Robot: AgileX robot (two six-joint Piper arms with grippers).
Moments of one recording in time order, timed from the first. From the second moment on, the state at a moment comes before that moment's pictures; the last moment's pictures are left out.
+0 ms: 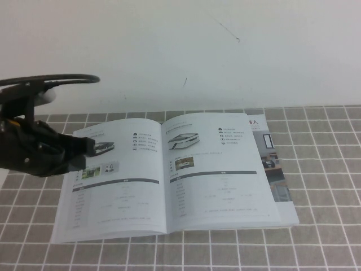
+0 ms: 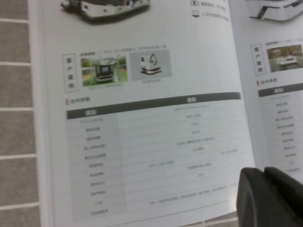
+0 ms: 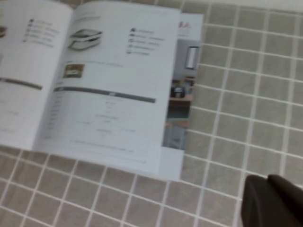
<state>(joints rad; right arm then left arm) 0.07 1.11 -1.16 0.31 1.02 -0.24 -0.12 1.38 -1.01 -0.43 0.69 0.09</state>
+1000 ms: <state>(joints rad) 0.23 1.81 -1.16 0.83 0.71 -0.83 -0.12 1.94 -1.13 -0.90 0.73 0.77</state>
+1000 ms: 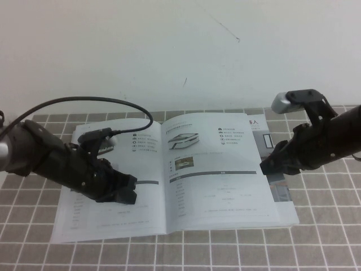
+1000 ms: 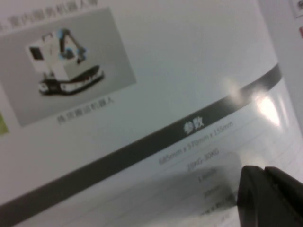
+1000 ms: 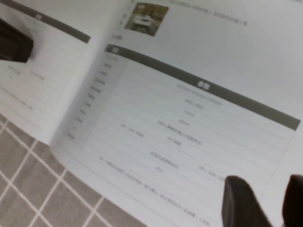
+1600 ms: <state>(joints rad) 0.23 1.95 -1.16 0.84 0.59 -0.84 -0.12 1.98 -1.14 -0.87 0.75 0.77</state>
